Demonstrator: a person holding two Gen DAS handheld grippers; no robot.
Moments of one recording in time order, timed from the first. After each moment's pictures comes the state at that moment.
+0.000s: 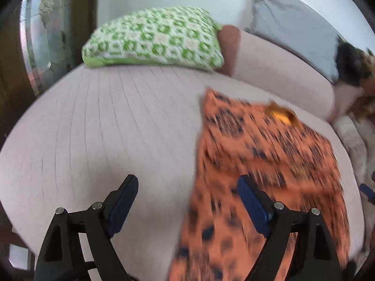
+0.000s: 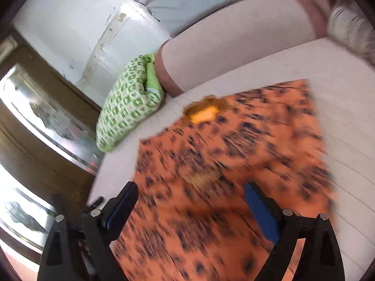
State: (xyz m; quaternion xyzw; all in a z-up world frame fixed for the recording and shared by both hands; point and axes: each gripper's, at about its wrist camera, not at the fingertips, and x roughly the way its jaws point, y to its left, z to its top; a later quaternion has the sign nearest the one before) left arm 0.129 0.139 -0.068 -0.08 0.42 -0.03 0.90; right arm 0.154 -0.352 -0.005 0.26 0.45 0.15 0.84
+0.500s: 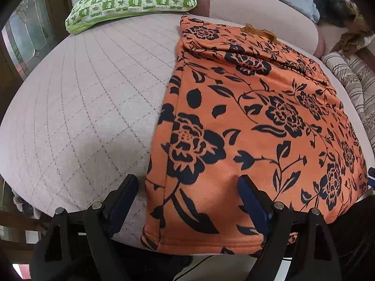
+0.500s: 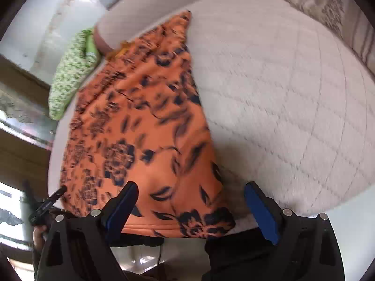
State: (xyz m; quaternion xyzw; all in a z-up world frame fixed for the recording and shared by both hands) left arm 0.037 0.106 -0.135 0.00 0.51 -0.06 0.86; right arm 0.020 -0.435 -0.077 0.26 0.57 0.04 0.78
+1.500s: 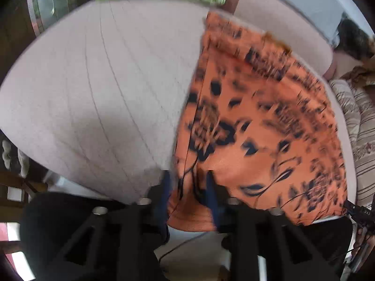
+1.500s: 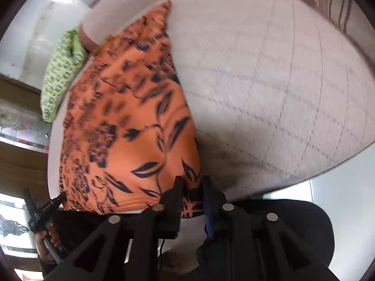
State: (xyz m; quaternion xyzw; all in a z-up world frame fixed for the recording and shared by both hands) left arm 0.014 0.137 -0.120 -0.10 0.53 -0.03 0.84; right arm -0.007 -0.452 -0.065 0.26 0.59 0.02 0.76
